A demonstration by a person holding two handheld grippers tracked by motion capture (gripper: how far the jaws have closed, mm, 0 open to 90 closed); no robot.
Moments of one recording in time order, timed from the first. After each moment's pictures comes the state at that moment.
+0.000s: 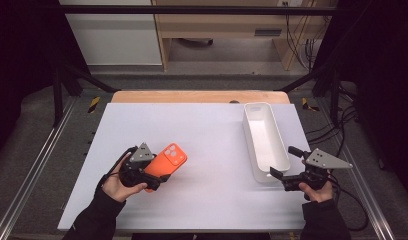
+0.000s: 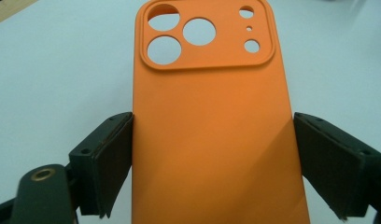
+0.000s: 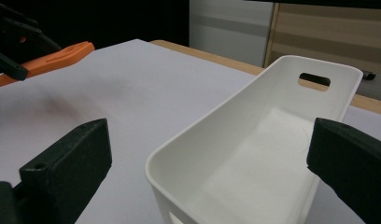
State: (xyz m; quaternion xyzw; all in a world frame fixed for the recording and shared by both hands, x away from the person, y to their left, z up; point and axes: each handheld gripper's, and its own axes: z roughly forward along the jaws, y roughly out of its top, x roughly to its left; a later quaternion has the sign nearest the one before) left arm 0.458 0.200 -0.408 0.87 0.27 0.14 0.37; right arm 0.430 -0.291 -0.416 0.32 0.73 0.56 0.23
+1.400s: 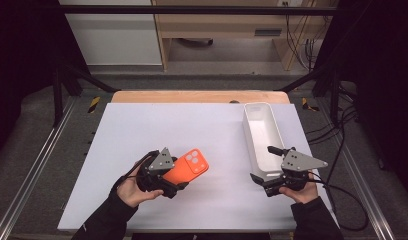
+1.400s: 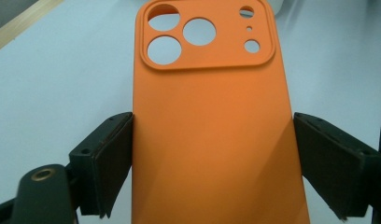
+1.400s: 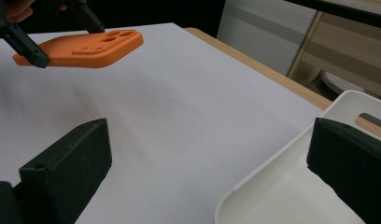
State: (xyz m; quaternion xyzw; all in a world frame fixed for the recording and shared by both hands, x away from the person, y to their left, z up) left arm 0.443 0.151 -0.395 0.90 0.18 0.14 0.38; right arm 0.427 -0.236 -0.399 0.23 0.78 0.52 0.24
